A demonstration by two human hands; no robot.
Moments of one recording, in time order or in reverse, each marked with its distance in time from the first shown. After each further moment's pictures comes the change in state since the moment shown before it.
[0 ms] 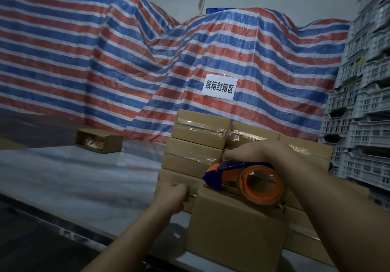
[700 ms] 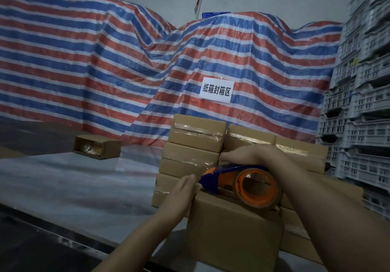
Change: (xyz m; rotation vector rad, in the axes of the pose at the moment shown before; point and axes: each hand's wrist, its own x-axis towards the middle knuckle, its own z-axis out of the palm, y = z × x) left_hand -0.021 0.008 0.008 0.043 -0.217 0.216; right_hand 0.003 0.004 0.001 0.103 -0.040 -0.029
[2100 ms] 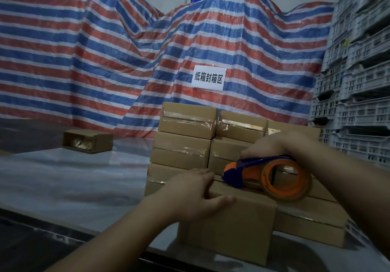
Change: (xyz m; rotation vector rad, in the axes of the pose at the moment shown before) left_hand -0.003 0.029 0.015 1.100 -0.205 0.437; right_hand -0.038 0.048 -0.006 -0.394 -0.056 0.048
